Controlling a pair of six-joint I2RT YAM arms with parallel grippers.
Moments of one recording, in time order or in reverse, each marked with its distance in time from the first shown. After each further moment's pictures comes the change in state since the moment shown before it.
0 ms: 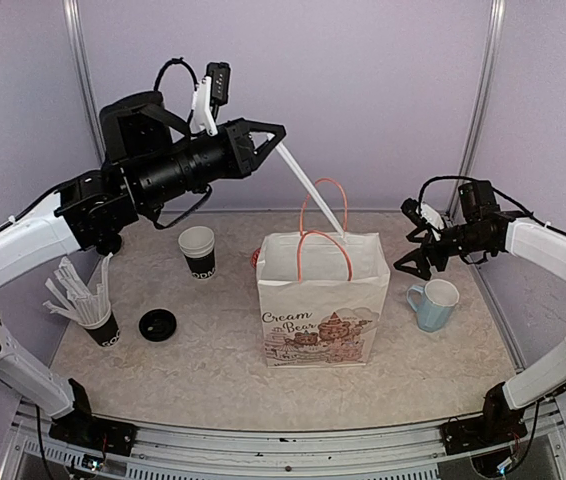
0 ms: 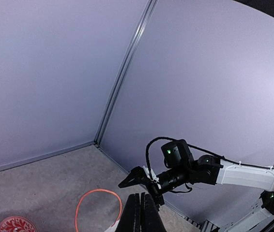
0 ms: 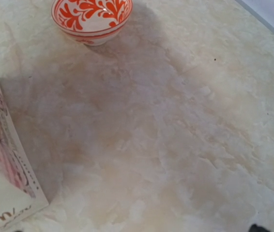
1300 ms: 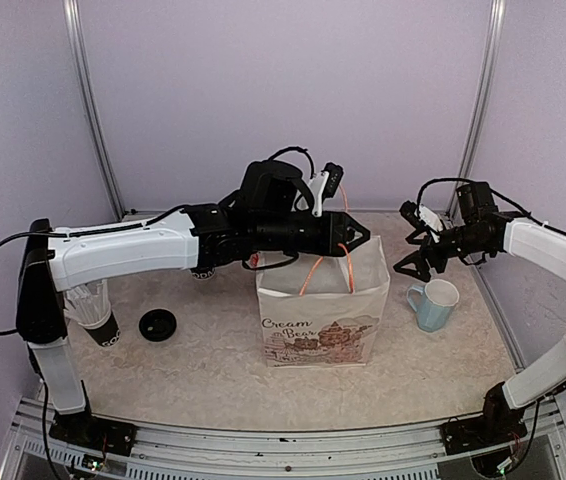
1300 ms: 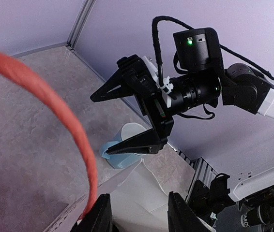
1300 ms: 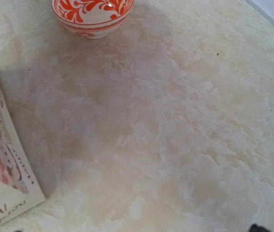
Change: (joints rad) left arm -0.043 0.464 0.080 -0.006 0.245 -0.169; right arm 0.000 0.015 -0.002 -0.004 0.005 -0.021
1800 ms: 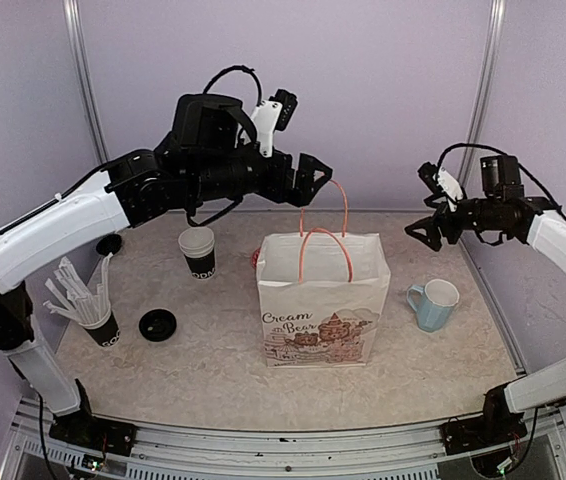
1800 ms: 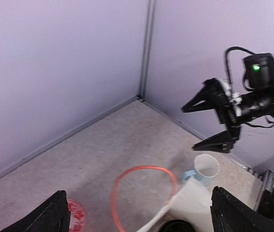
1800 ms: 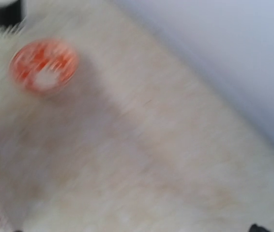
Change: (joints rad) left arm 0.022 -0.183 0.163 -0.300 -0.296 0.383; right arm 0.000 -0.129 0.098 -0.002 0.100 0.110
